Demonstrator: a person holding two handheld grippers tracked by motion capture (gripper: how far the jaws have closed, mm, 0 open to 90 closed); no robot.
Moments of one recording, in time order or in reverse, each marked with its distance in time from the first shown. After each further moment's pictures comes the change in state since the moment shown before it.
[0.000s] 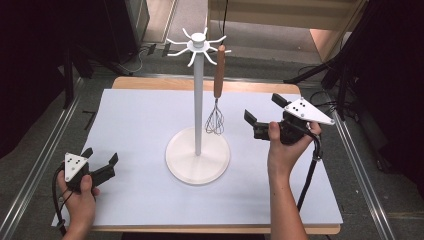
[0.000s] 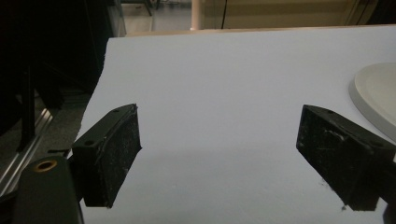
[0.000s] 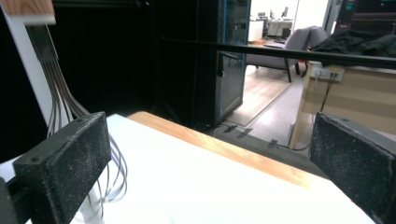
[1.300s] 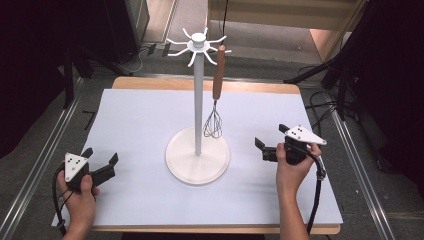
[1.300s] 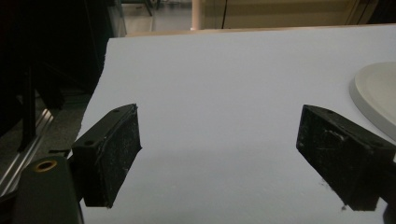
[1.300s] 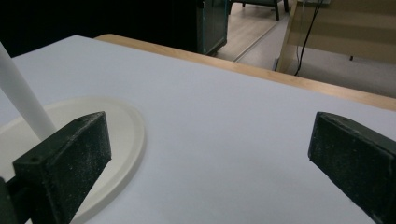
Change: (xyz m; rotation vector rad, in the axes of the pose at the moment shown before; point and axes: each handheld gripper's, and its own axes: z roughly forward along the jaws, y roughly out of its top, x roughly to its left) left arm 0.000 0.000 0.000 0.003 0.002 0.002; right arm -0.039 -0.099 -0.013 0.233 -0.071 0.030
